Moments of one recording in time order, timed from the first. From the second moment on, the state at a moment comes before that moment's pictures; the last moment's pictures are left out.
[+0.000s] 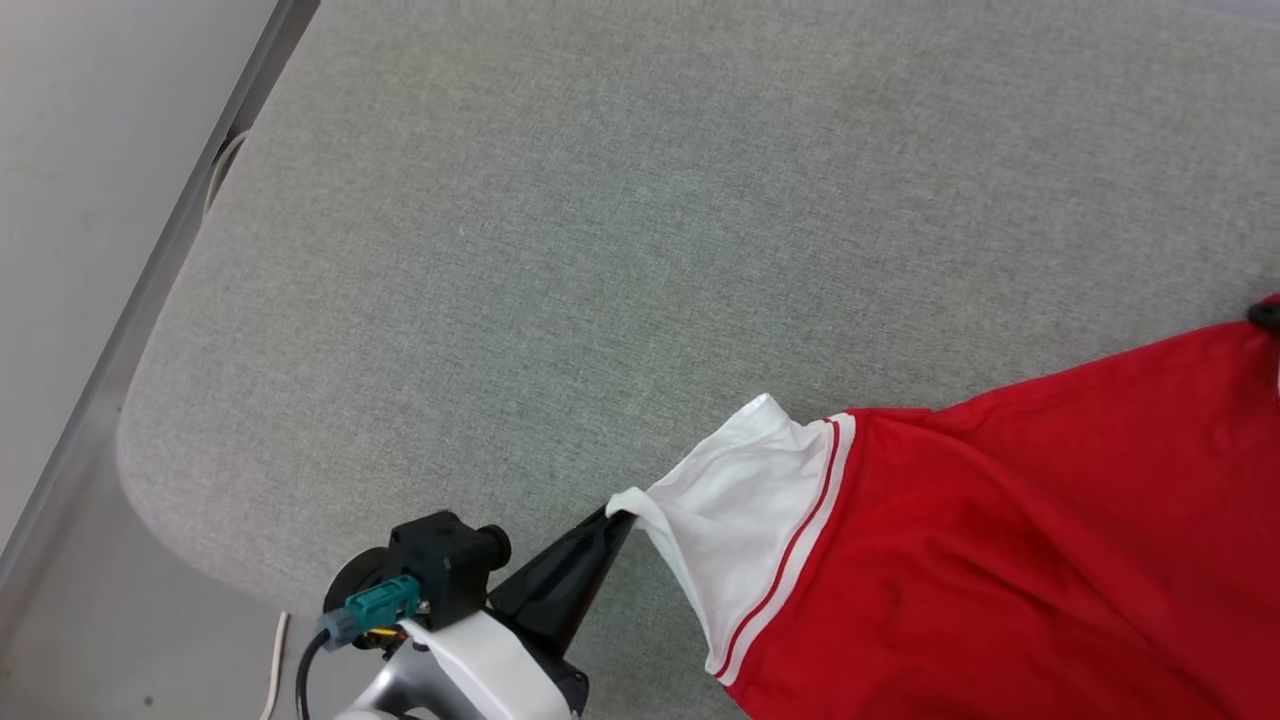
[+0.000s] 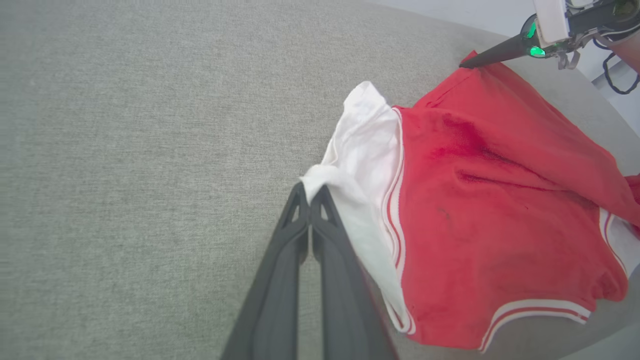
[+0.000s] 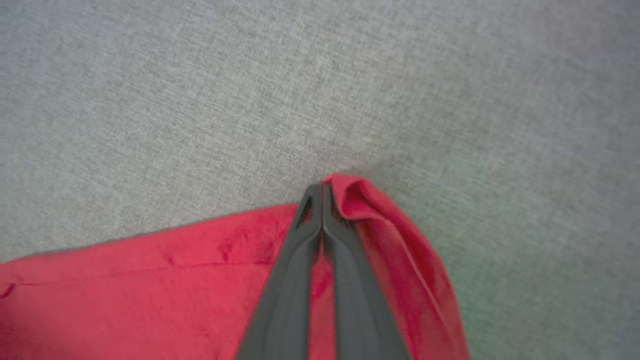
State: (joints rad) left arm -0.19 0.51 -0.70 -0.28 -0.69 0.12 0.04; right arm -0.62 -0.48 -0.05 0.31 0.39 0.13 1.05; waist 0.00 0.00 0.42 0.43
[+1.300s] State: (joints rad) left arm -0.34 0.77 -0.33 -0.45 -0.72 0.21 0.00; right arm -0.68 -0.45 0.04 -0.07 0.59 0.13 0.75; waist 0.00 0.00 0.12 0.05
